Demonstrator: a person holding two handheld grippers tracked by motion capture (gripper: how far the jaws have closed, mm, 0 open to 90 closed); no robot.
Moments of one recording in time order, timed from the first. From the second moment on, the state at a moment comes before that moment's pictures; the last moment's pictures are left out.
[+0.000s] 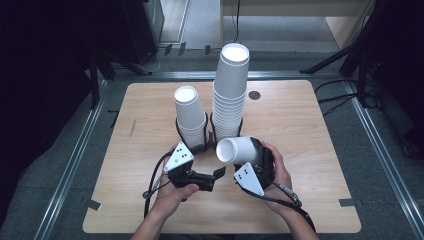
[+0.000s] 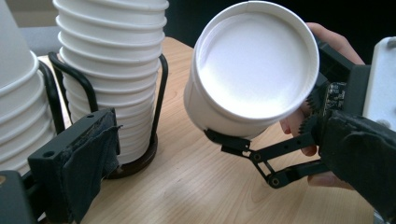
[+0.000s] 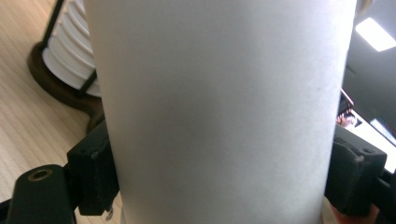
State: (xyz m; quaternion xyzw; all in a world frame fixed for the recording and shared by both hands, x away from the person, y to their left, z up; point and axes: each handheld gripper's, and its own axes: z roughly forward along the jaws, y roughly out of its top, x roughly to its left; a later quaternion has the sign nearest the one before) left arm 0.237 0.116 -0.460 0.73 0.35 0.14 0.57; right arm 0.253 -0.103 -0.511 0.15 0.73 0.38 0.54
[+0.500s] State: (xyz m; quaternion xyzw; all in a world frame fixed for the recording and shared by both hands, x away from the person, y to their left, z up) left arm 0.233 0.104 -0.457 0.74 0.33 0.14 0.57; right arm 0.243 -0.096 -0.513 0.11 0.74 0.40 0.53
